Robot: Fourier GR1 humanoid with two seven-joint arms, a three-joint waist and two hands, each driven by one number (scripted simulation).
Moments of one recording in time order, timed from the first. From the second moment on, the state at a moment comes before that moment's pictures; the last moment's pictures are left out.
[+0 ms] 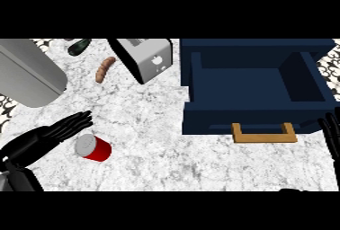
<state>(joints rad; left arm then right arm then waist) -0.08 0.32 0.19 -1.49 0.21 -1.03 -0.07 0.24 -0.09 -0.20 -2.05 -0.08 0.16 0.05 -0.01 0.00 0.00</state>
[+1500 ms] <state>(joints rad) -0.26 0.46 -0.02 -0.84 -0.21 -0.69 -0.67 0.23 -0.04 -0.18 -2.05 -0.03 0.16 0.03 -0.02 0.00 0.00</state>
